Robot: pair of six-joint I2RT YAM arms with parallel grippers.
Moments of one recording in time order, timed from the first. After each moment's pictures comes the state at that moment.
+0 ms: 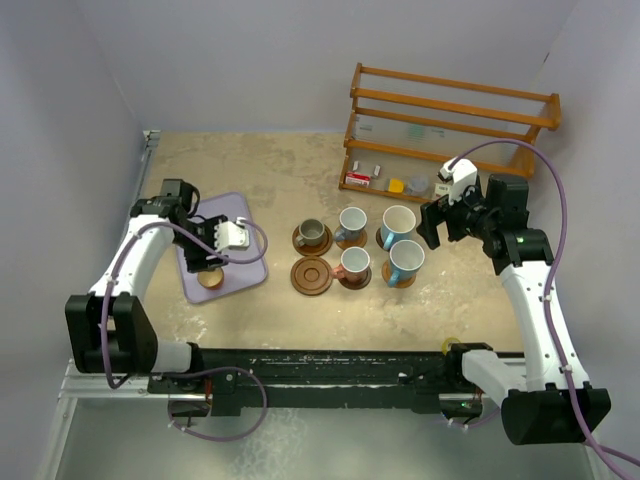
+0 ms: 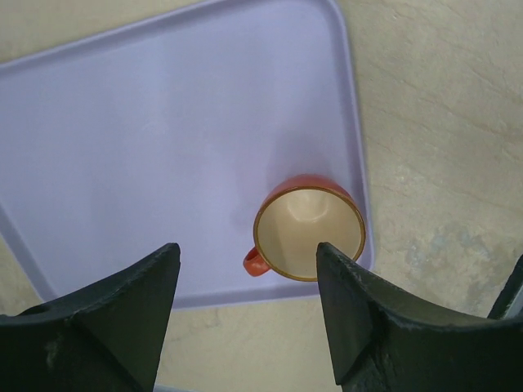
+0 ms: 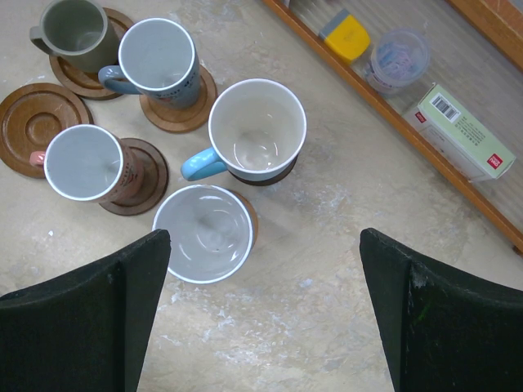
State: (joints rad) left arm 0.00 1.35 1.08 -1.04 0.41 1.37; right arm 0.02 1.01 1.08 -0.70 -0.39 -0.35
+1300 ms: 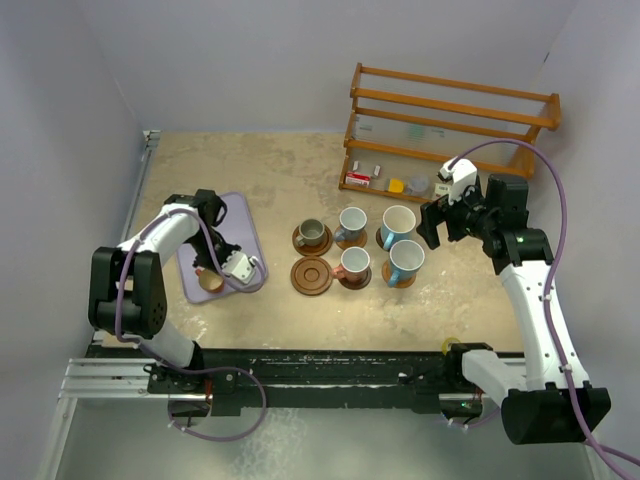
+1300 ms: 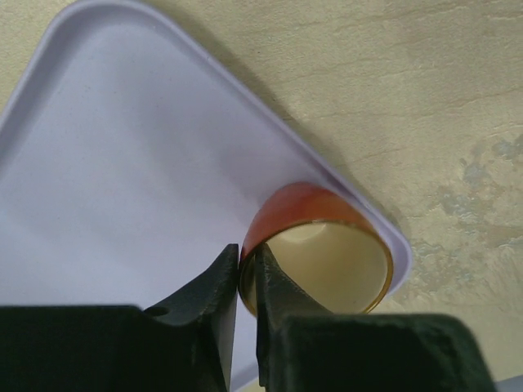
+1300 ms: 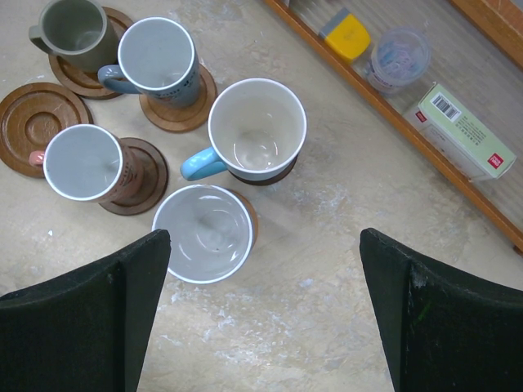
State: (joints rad) left arm -0.11 1.60 1.07 -1.14 0.29 1.92; right arm 0.02 1.01 1.08 -0.70 -0.38 -0.35
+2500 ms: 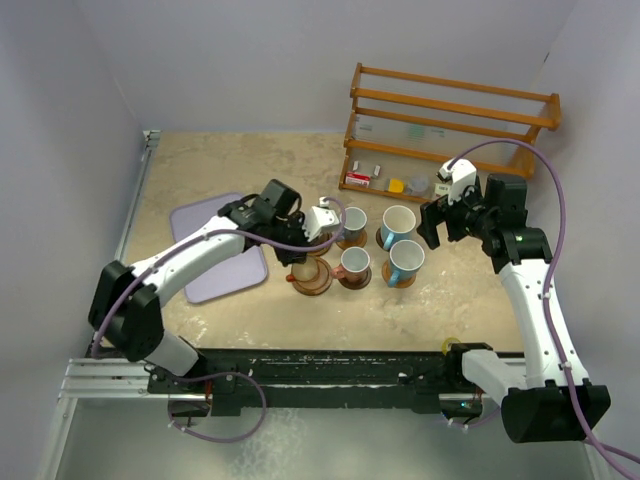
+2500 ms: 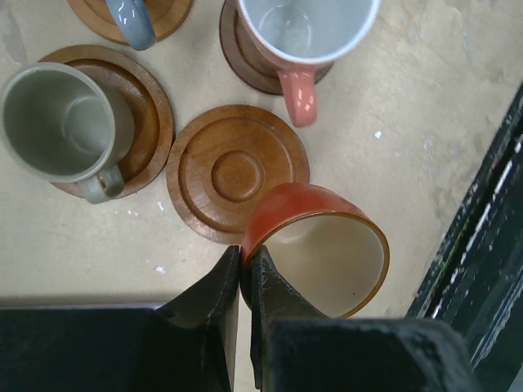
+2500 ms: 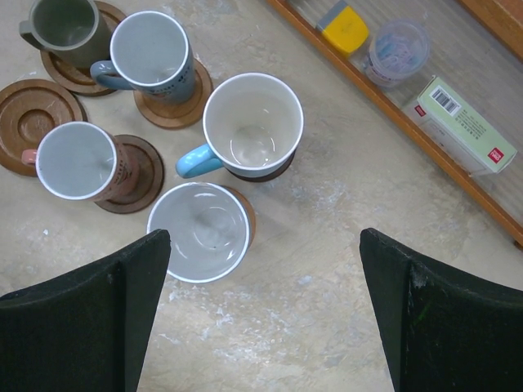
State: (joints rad) left arm -0.64 1.48 1.19 -0.70 0.39 0.44; right arm 0.02 1.02 1.08 -0.70 -0.37 -0.35
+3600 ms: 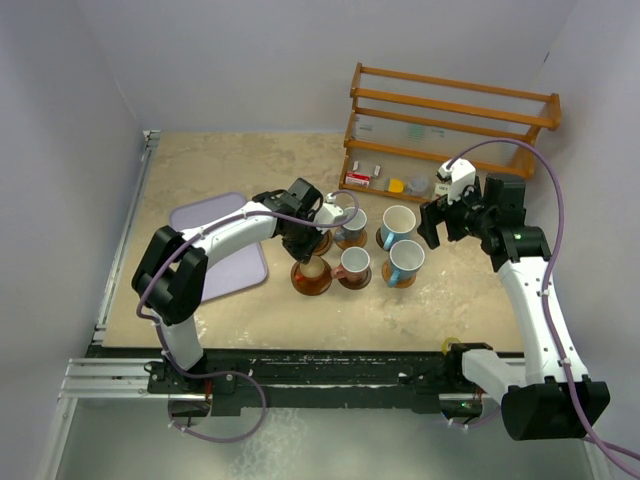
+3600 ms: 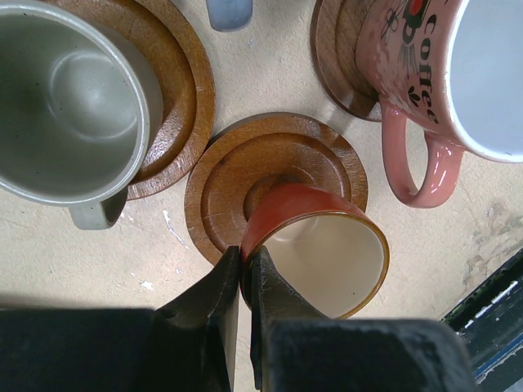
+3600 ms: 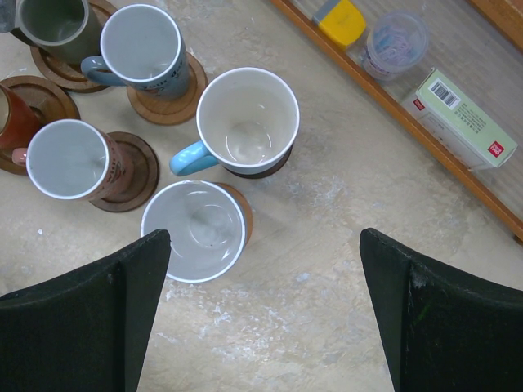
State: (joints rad) left arm -0.66 1.80 1.34 -0.71 0.23 0.18; right arm 0.02 1.04 1.08 -0.70 -0.36 -0.35
